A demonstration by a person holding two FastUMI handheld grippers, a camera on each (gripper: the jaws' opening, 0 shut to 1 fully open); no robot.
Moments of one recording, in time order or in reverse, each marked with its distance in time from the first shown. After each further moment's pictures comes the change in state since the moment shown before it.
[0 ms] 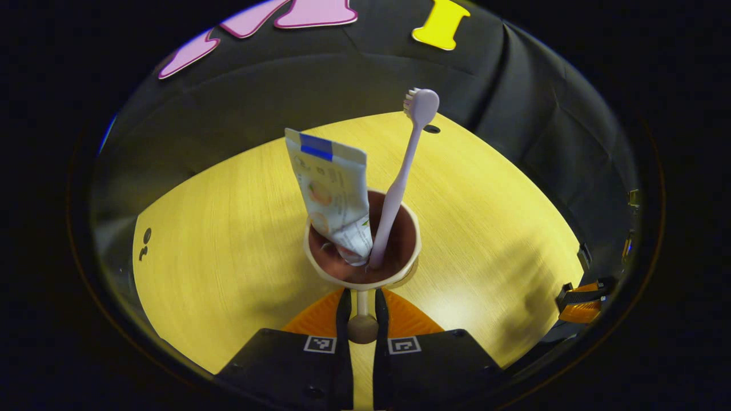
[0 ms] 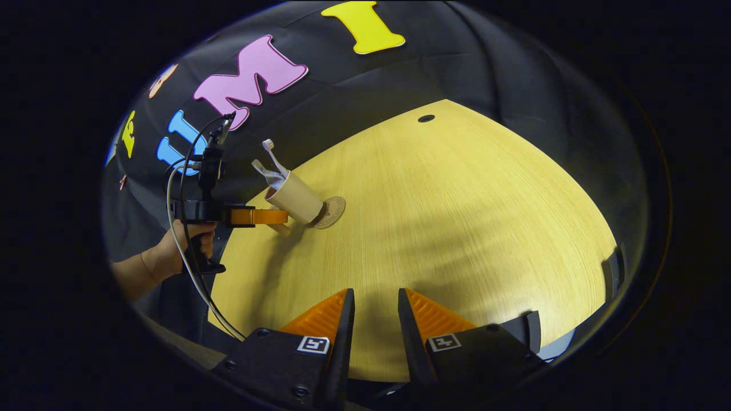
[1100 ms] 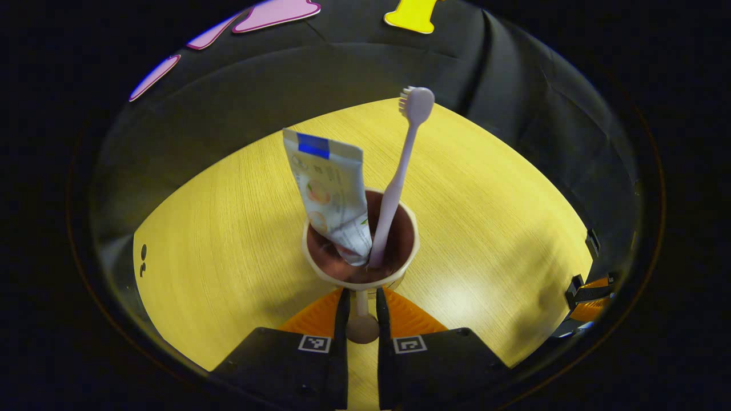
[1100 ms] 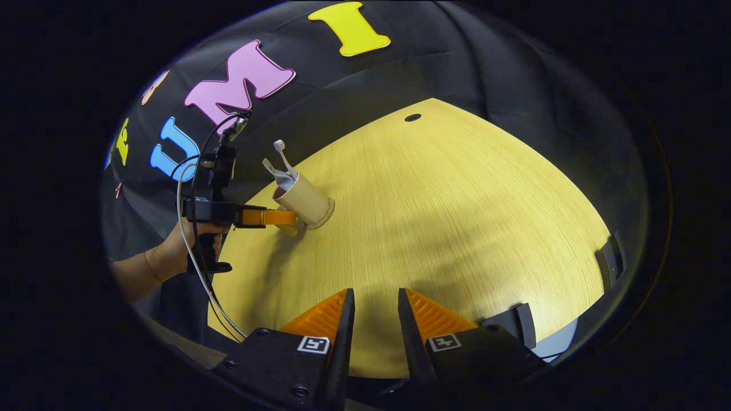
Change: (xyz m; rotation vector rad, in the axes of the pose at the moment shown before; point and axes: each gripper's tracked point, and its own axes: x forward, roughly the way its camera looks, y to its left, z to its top) left arm 0.023 -0.018 0.000 0.076 0.032 0.018; right arm -0.004 -0.011 -0.004 0.031 -0.009 -0.025
